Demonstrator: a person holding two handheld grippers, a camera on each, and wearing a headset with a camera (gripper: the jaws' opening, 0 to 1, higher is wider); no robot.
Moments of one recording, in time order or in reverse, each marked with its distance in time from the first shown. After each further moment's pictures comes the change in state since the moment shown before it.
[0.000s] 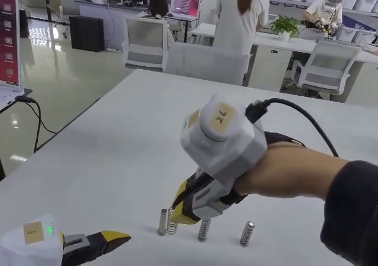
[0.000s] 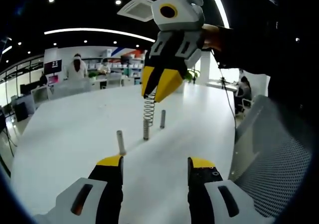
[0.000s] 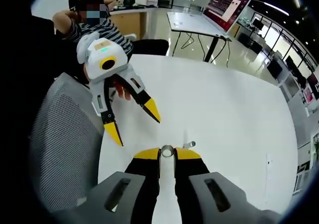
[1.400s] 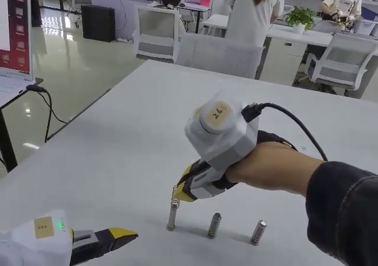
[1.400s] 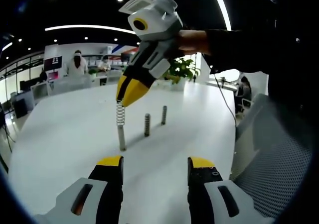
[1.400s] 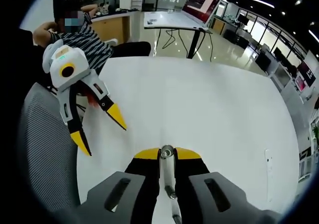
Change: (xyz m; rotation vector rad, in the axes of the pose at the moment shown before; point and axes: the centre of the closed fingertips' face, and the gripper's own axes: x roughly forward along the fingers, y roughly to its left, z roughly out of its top) left arm 0.004 0.004 -0.010 -0.020 0.020 -0.006; right arm 0.036 -0.053 -0.005 0.092 -0.030 -0.083
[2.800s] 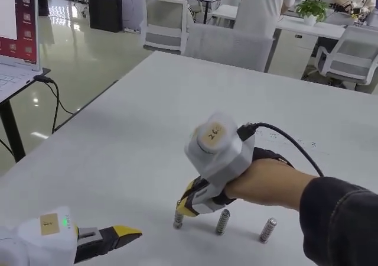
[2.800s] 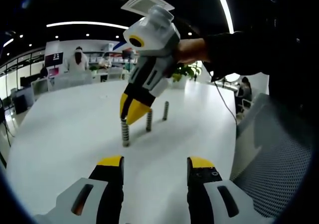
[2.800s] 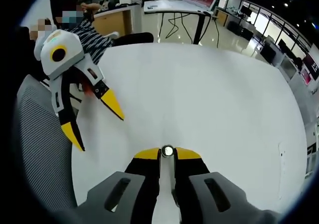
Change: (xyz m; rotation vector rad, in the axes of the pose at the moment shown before) left arm -0.001 0.004 -0.010 -0.023 0.018 0.000; right arm 0.041 0.010 -0.027 0.027 0.061 0.055
